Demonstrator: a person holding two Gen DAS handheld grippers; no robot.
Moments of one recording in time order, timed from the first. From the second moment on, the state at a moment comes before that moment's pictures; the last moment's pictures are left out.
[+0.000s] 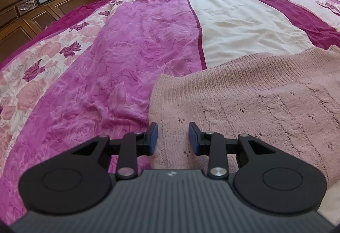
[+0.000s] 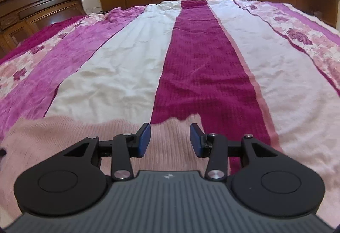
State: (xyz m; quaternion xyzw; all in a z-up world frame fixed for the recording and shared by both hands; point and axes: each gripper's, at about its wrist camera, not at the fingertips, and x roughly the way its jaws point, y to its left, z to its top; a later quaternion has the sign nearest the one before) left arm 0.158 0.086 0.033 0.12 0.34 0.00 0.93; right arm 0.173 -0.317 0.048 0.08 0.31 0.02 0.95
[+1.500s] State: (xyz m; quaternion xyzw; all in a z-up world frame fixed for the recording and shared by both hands) left arm 0.078 0.101 0.052 0.01 0.42 0.02 0.90; right arm 0.046 -0.382 -0.024 0.39 0.33 0.08 0.86
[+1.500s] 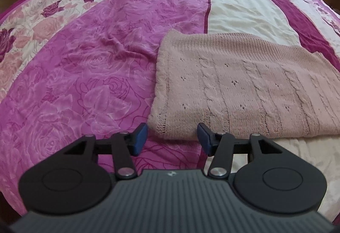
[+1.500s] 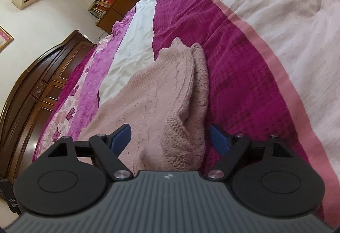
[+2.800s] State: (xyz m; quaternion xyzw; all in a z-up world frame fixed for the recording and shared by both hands) left arm 0.071 0.114 0.048 0.00 0.43 0.04 0.90; right arm 0.055 -0.389 -0.055 0.43 0.31 0.07 0.84
